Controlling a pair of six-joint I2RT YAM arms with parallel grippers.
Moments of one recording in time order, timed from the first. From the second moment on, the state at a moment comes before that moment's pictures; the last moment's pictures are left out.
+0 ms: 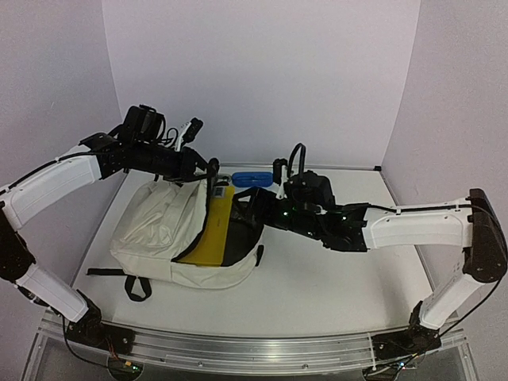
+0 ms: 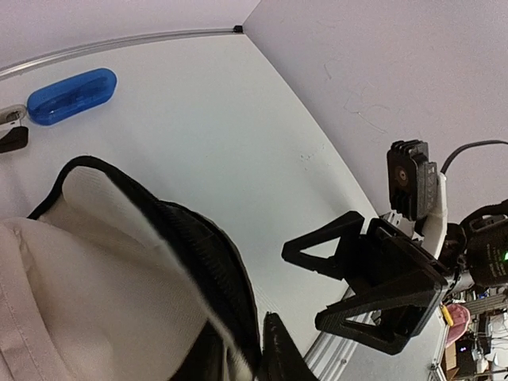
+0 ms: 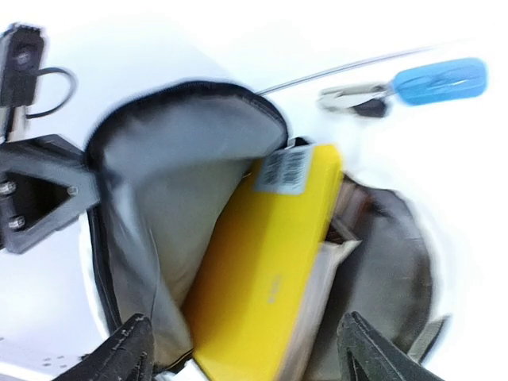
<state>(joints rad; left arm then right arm) -0.61 1.44 1.39 -0.53 0.50 -0.36 1.05 1.62 1.10 0.22 0.20 0.83</state>
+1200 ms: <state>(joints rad) -0.25 1.31 1.03 -0.49 0.42 -0.76 0.80 1.92 1.27 0.03 -0.10 0.58</state>
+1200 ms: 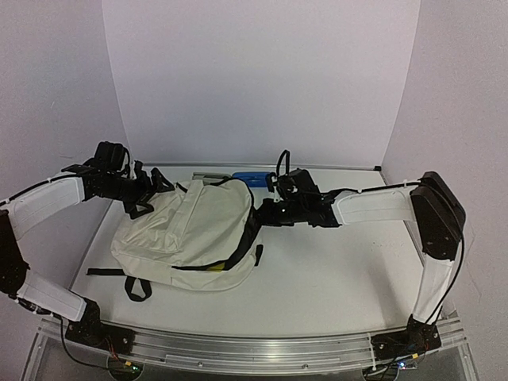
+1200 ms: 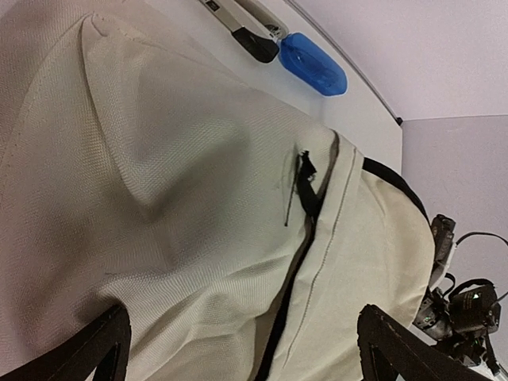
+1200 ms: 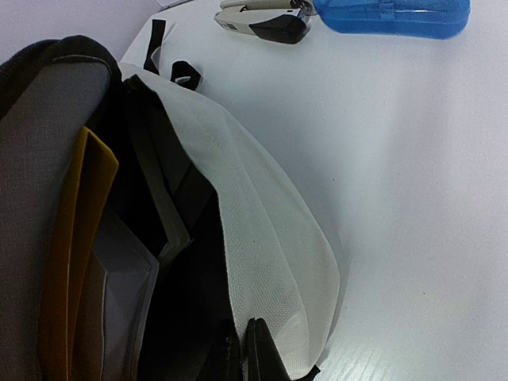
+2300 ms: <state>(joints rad) -0.30 1.71 1.22 -0.13 0.63 -0.66 0.96 1.53 0.88 0.15 -0.17 0.84</state>
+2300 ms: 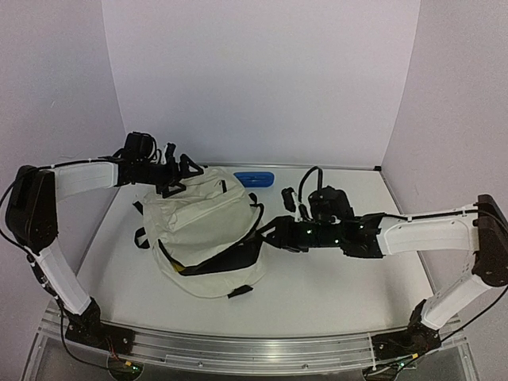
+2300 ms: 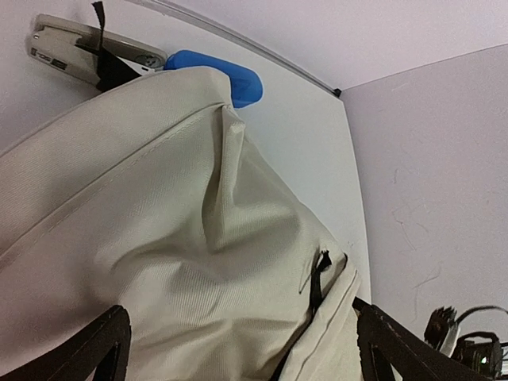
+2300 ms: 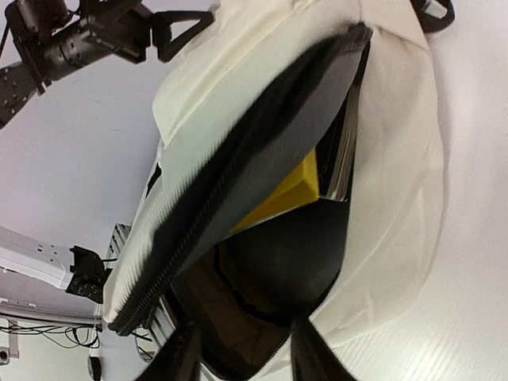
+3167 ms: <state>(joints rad) -0.09 1.21 0.75 -0.43 0.46 -0.81 0.78 1.67 1.09 0.09 -0.33 0.72</state>
